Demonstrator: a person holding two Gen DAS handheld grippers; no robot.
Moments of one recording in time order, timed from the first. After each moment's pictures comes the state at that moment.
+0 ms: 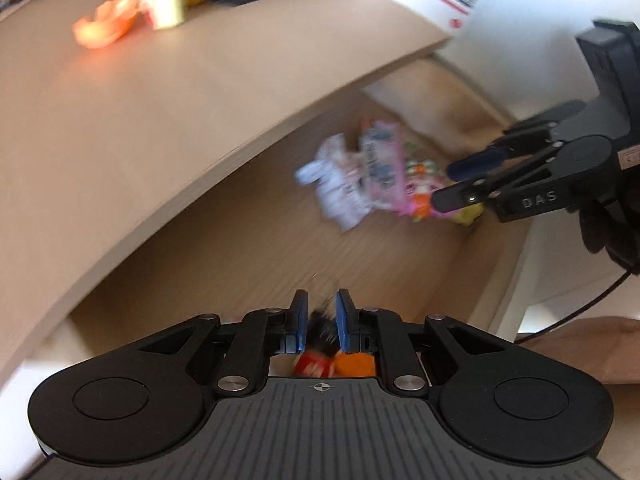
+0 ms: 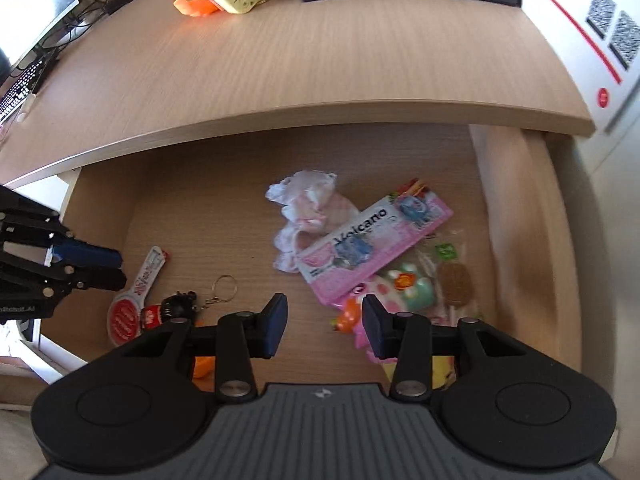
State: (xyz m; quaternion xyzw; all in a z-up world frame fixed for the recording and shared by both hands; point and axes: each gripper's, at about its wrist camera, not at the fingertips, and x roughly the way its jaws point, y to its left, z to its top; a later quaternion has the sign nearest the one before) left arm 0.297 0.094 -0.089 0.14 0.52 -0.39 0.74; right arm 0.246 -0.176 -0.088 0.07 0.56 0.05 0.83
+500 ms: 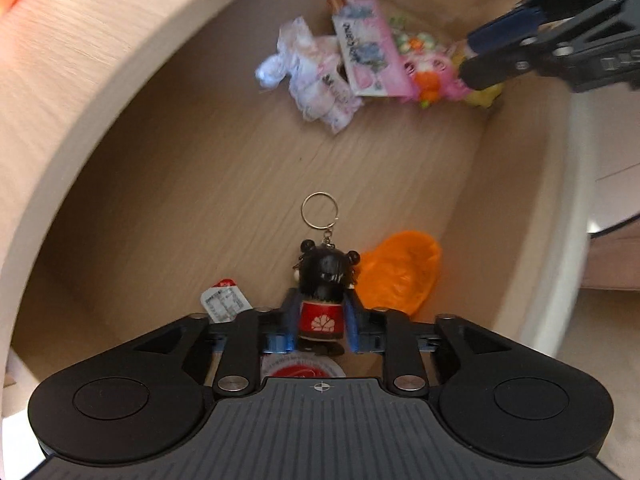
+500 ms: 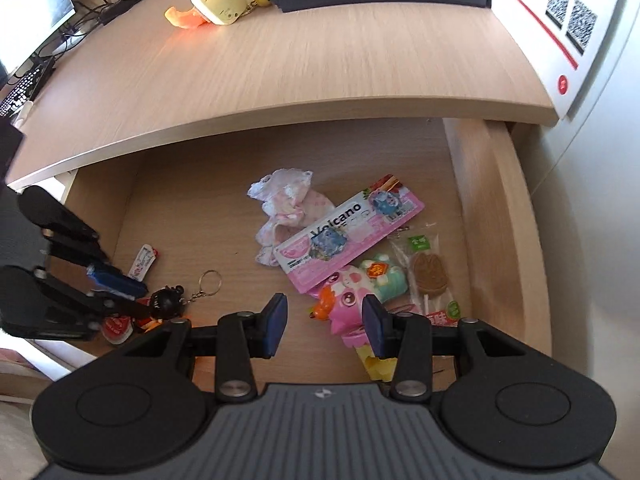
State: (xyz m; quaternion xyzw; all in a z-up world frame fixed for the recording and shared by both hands) left arm 0.296 0.057 -0.149 0.27 0.60 -0.39 0.65; right arm 0.238 -0.191 -0.087 0.08 0.56 0.05 0.82
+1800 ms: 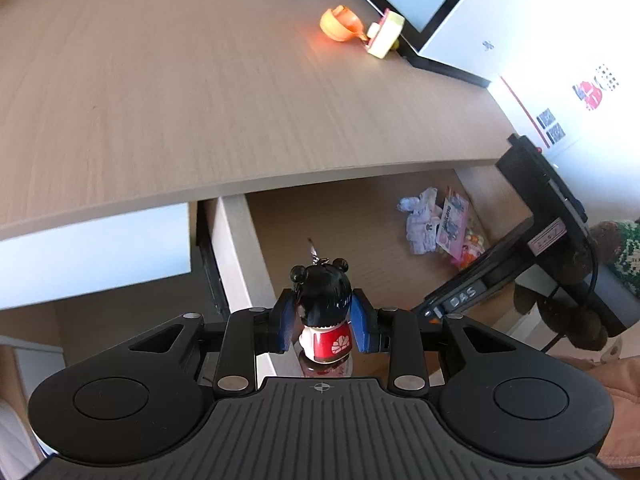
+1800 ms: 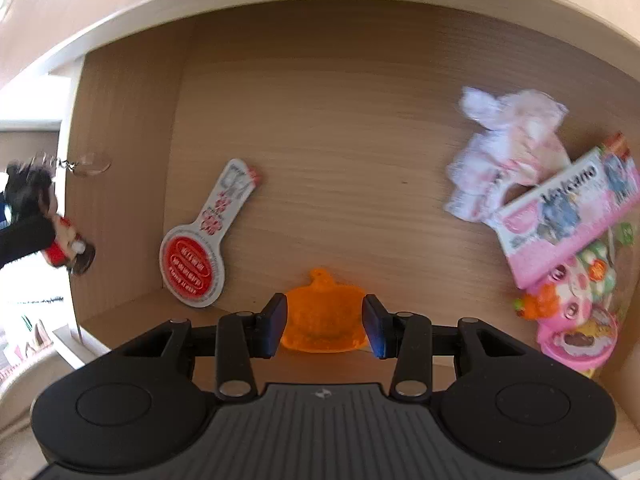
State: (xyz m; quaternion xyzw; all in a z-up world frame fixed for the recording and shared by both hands) left arm 0.287 0.223 -0.062 -0.07 0.55 -0.25 0.80; right arm 0.324 -0.068 -0.143 0.07 0.76 0.11 0.63
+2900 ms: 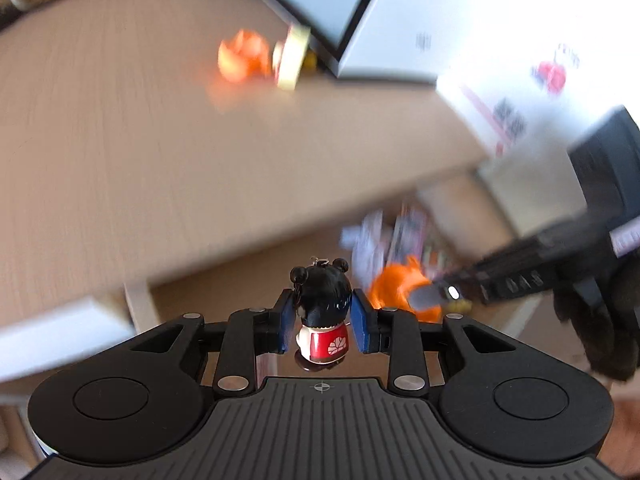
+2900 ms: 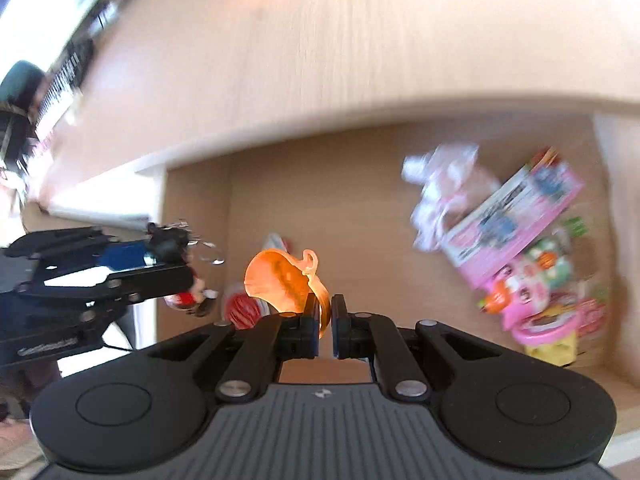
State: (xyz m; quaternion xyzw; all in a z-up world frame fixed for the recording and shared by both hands) left arm 0.312 0.142 -0.038 -0.02 0.51 -0.29 0.81; right arm 0.262 -0.135 -0.047 0.19 0.61 0.13 0.75
